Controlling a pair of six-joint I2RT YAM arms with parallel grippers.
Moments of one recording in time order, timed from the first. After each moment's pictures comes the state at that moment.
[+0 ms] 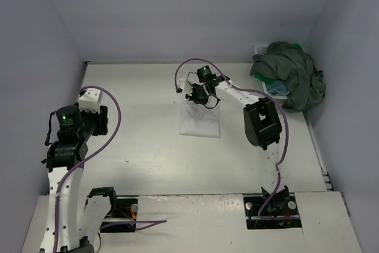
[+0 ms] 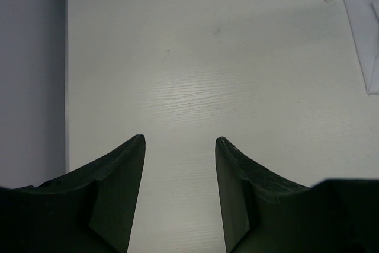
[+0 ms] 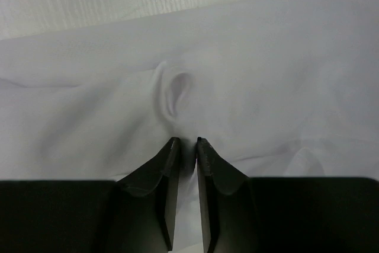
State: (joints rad) left arm 0.10 0.75 0.95 -0.71 0.13 0.19; right arm 0.50 2.19 1.74 -0.54 -0.30 -0.90
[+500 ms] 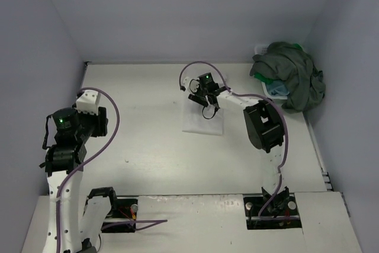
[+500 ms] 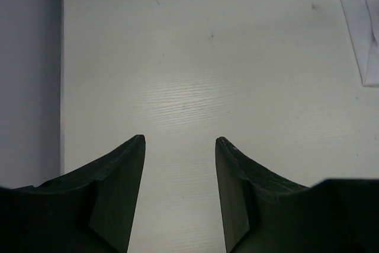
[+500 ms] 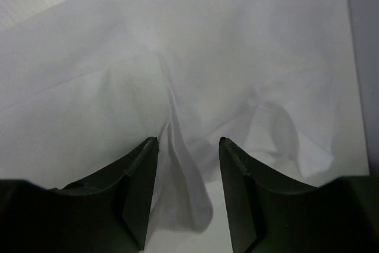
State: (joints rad) left arm 0.14 0.72 0.95 -0.71 0.18 0.19; right arm 0.50 2.15 1.52 -0.16 0.02 -0.75
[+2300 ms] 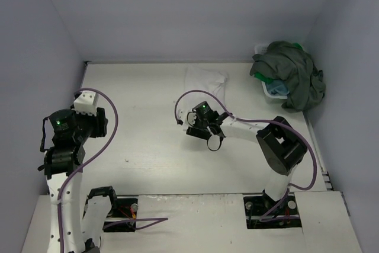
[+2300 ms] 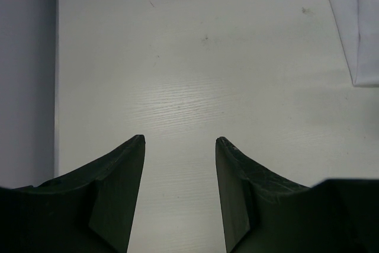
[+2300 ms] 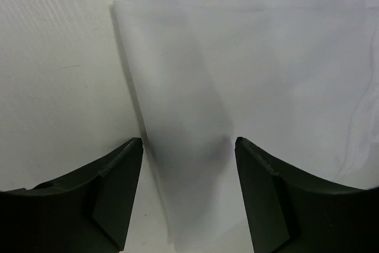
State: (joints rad) left arm 0.18 0.70 0.95 -0.72 0.24 0.18; right arm 0.71 1.78 0.99 -0.14 0.04 -0.68
